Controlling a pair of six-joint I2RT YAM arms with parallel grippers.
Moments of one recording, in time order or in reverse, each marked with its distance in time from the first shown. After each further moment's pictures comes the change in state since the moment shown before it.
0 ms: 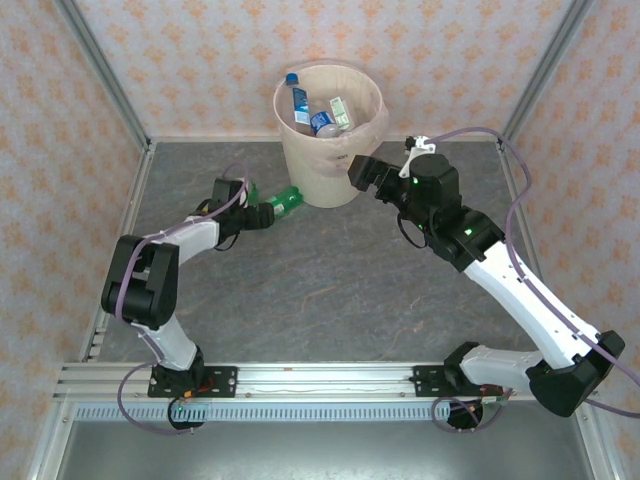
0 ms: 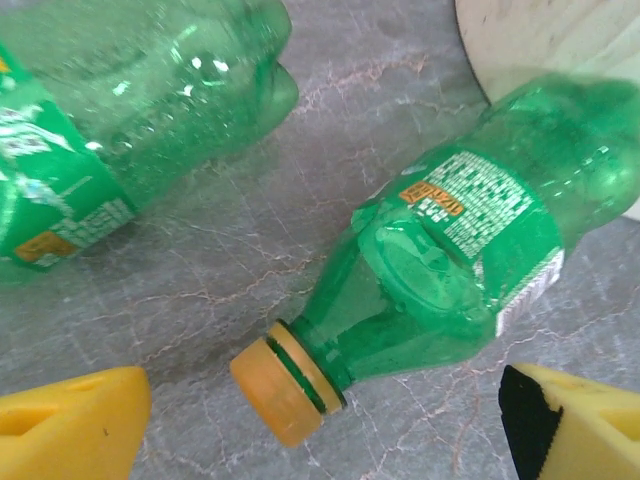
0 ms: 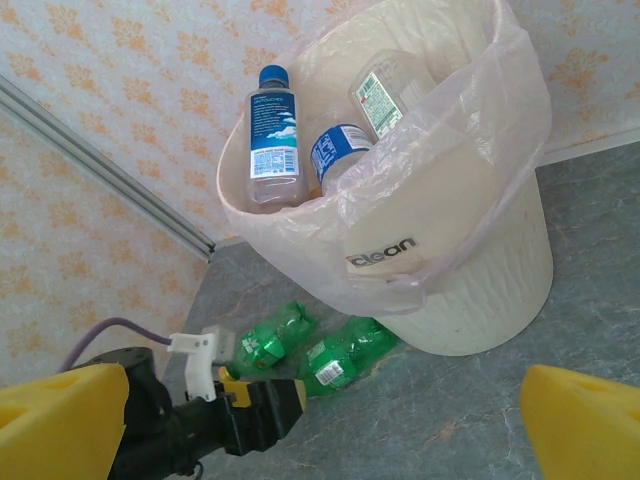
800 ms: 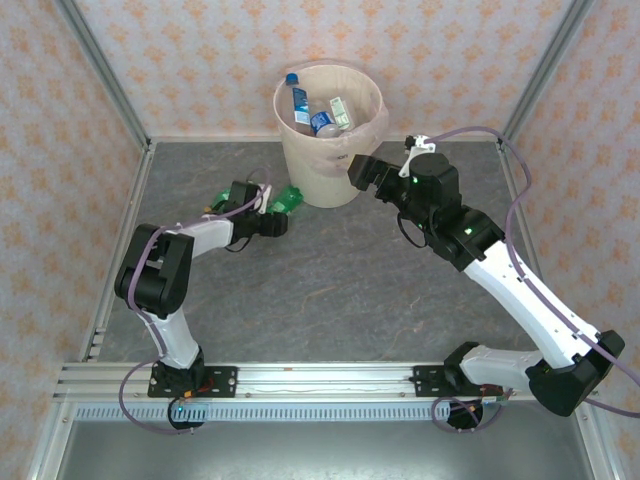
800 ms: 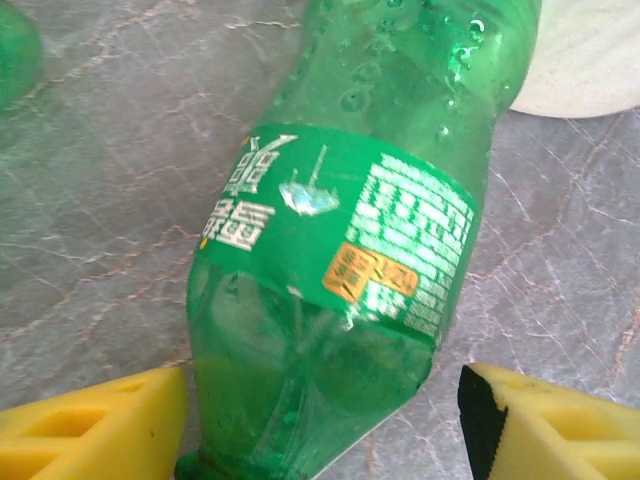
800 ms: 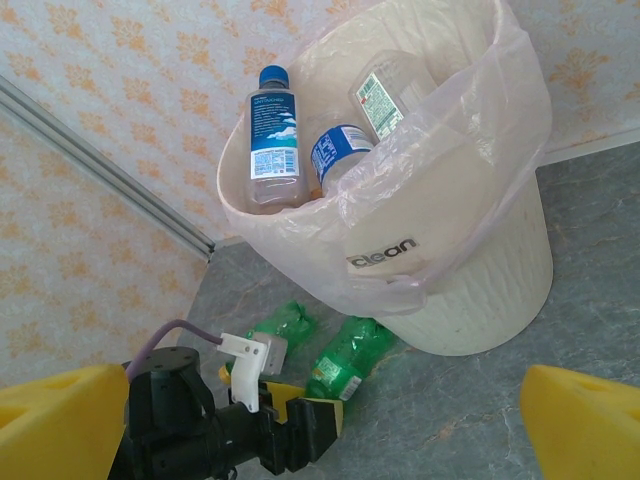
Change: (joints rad) left arm -0.076 0.083 0.031 0.015 0.097 0.119; right arm 0.000 0.004 0.006 -0.003 0.000 0.000
